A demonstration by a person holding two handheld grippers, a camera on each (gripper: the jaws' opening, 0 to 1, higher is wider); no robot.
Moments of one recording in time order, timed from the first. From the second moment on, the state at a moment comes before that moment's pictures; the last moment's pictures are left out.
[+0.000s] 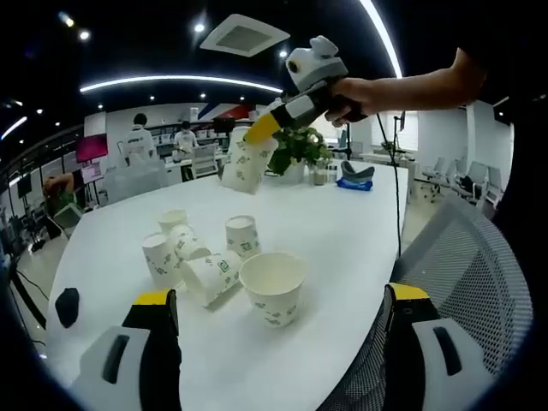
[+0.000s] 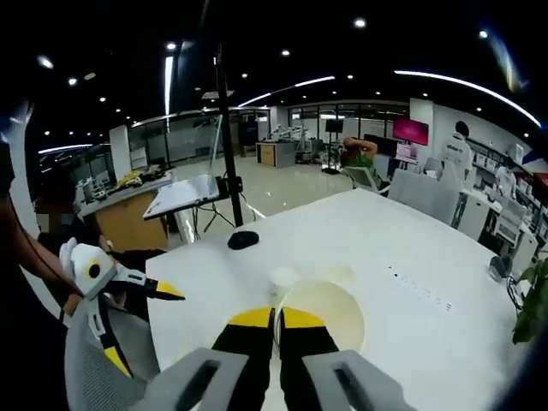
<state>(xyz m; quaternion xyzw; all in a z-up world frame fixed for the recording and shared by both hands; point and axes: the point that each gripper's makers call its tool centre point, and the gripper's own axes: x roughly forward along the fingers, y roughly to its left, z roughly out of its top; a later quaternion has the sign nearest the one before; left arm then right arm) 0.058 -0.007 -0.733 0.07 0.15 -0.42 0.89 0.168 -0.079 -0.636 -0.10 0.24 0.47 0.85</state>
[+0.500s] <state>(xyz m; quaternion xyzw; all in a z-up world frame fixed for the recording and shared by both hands) 0.058 -0.007 -0.729 0.07 0.14 -0.42 0.90 0.110 -0.051 -0.656 -0.11 0.27 0.51 0.81</state>
